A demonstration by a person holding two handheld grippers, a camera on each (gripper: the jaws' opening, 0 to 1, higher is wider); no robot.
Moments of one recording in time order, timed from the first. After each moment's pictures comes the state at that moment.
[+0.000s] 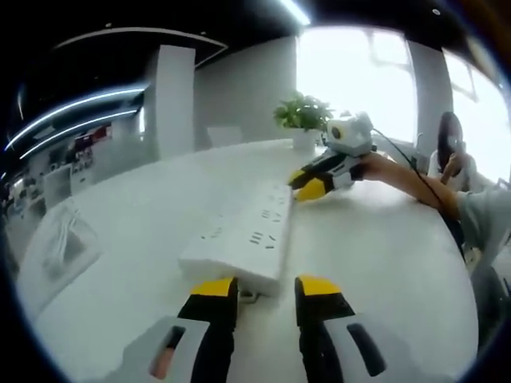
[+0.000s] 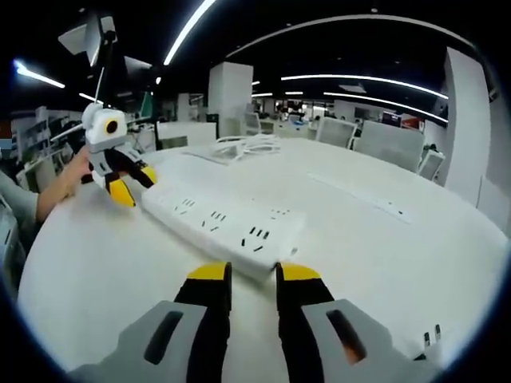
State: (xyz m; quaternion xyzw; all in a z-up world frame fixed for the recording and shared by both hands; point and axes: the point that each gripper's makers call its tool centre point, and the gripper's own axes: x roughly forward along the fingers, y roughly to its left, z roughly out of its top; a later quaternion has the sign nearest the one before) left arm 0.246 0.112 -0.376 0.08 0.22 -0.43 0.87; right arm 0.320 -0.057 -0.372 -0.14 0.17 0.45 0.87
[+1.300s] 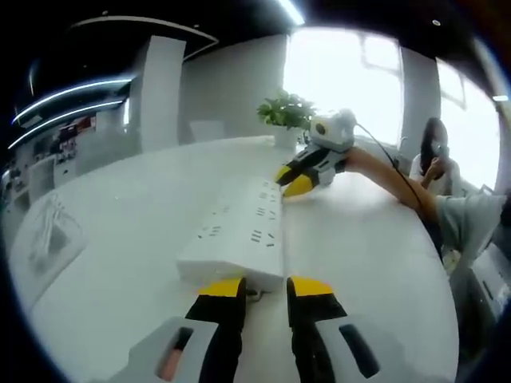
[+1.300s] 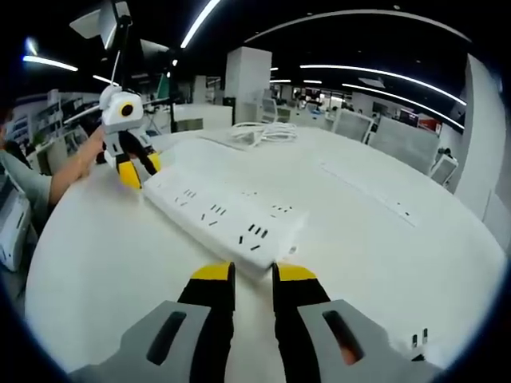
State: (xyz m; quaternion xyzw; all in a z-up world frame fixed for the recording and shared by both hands) left arm 0.222 0.108 -0.376 0.06 0.24 -0.48 0.84; right arm 0.304 -0.066 -0.372 -0.18 0.19 0.48 0.84
